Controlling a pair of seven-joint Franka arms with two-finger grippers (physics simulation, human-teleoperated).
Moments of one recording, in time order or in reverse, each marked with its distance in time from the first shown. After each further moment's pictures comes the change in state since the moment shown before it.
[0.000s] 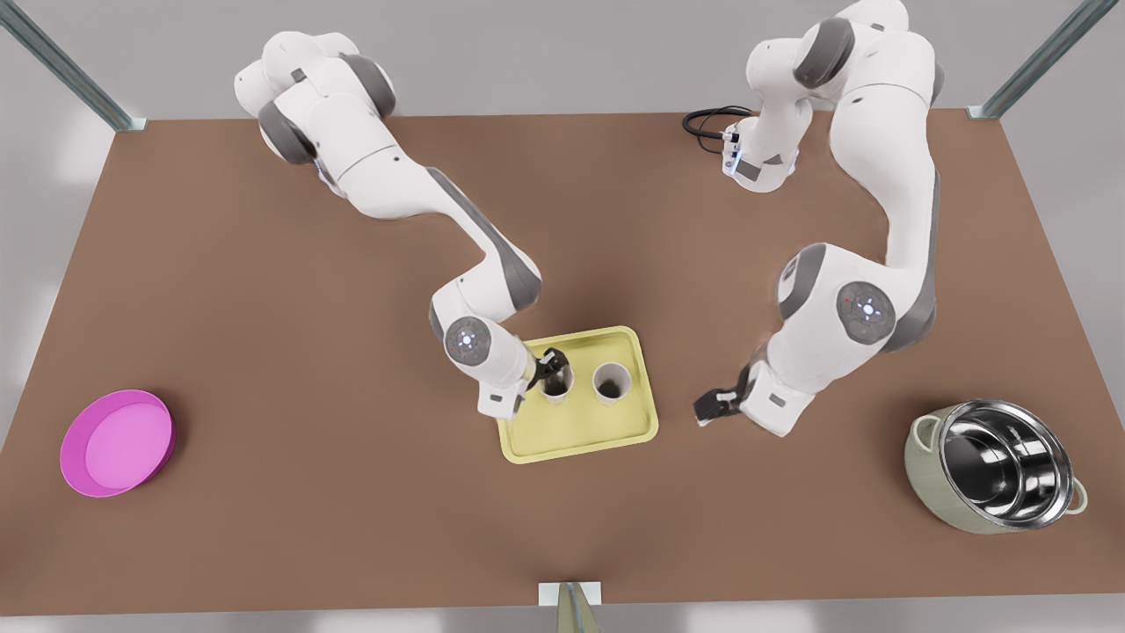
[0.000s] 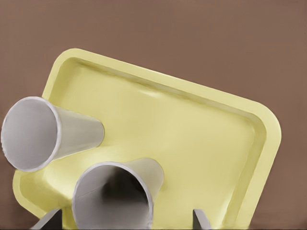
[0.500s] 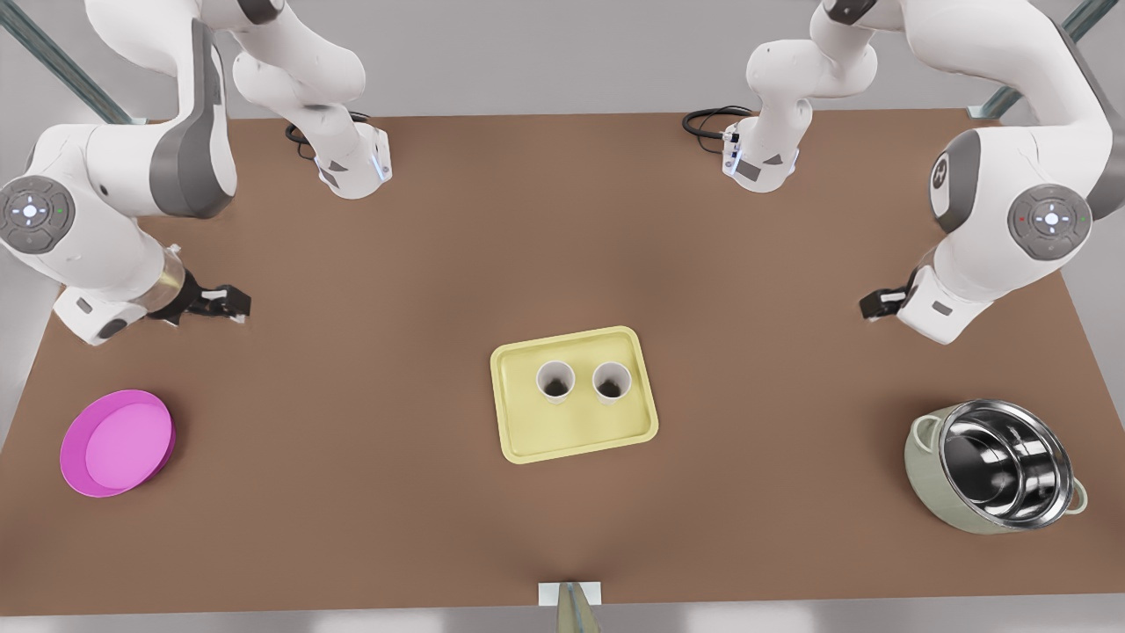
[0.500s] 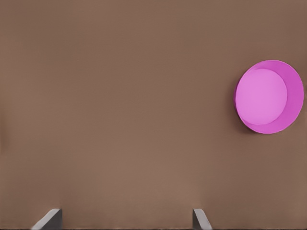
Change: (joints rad) left arm 0.034 -0.364 0.227 -0.258 0.129 -0.418 0.364; right arm -0.512 -0.597 -0.036 -0.143 -0.373 -0.657 0.042
